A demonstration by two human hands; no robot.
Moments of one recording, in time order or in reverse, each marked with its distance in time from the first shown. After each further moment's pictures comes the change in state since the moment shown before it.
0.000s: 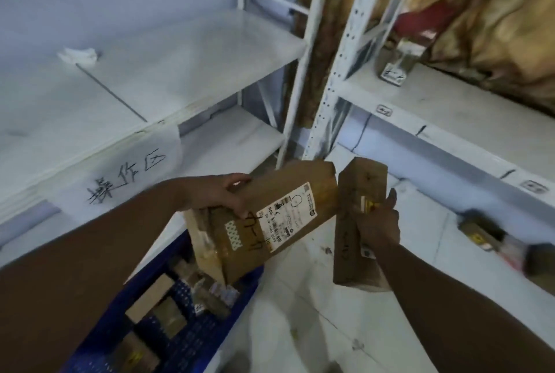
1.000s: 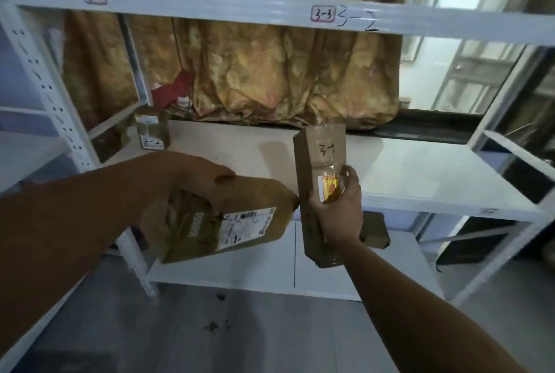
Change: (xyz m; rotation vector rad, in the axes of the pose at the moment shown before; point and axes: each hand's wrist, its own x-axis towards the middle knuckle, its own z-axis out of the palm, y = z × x) left_hand 0.133 0.474 0.256 1.264 0.013 0.243; right_hand 0.107 0.200 -0.379 0.330 0.595 -0.203
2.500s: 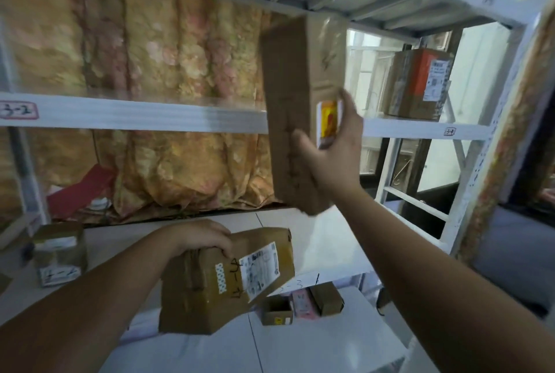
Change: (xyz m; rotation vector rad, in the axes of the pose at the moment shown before) left_hand 0.090 -0.064 -0.090 -0.623 0.030 0.365; right_hand 0.094 -0.245 -0.020 0.003 0.520 -0.526
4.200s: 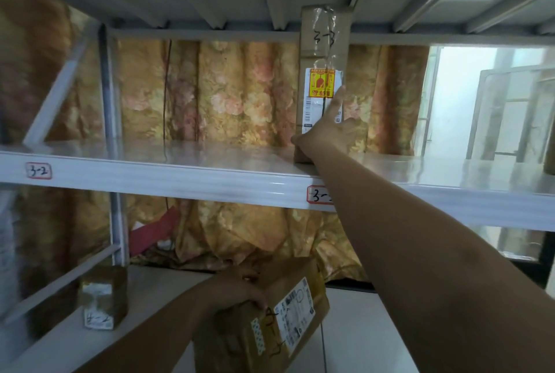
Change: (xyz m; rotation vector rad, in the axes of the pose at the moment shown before) left_hand 0.137 0.035 -0.033 -0.261 0.372 -0.156; right_hand 0.225 0.100 0.184 -0.124 -0.419 0.355
